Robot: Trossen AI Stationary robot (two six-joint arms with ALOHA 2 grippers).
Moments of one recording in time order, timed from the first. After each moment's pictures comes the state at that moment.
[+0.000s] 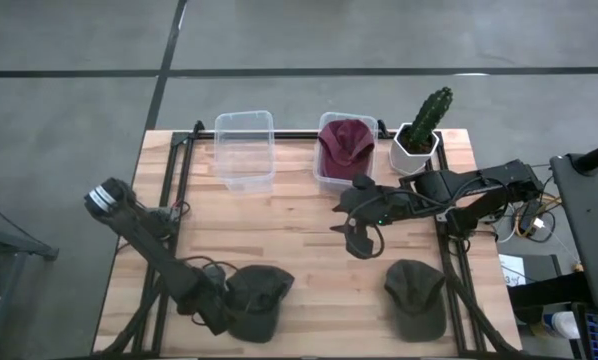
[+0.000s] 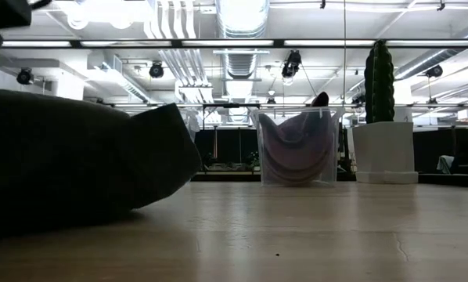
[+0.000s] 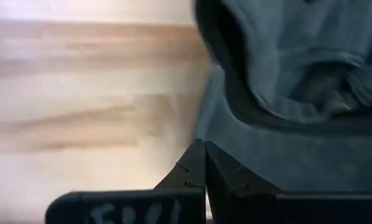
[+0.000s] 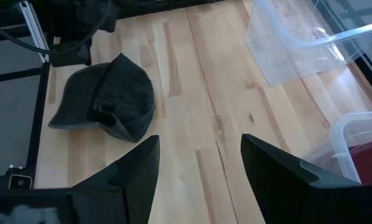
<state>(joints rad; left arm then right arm) -0.79 1.58 1.06 -0.75 -0.02 -2.40 0.24 1.45 1.54 -0.86 0.23 0.36</state>
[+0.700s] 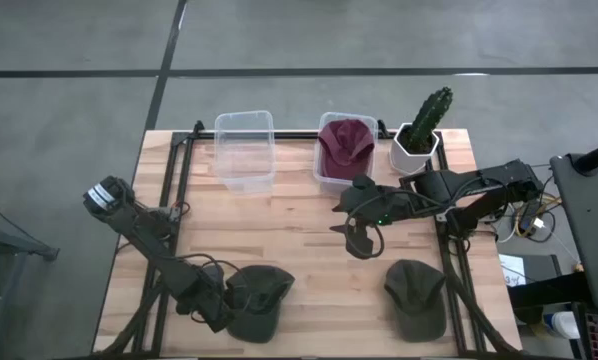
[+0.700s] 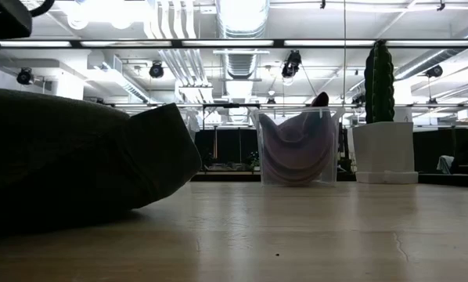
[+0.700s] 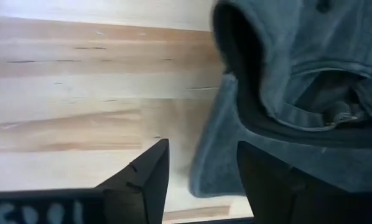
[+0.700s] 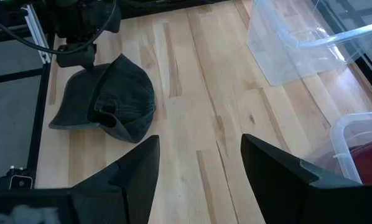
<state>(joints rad) -0.79 1.56 1.02 -0.72 -0.01 -2.44 0.24 1.45 1.54 -0.86 0.23 0.37</state>
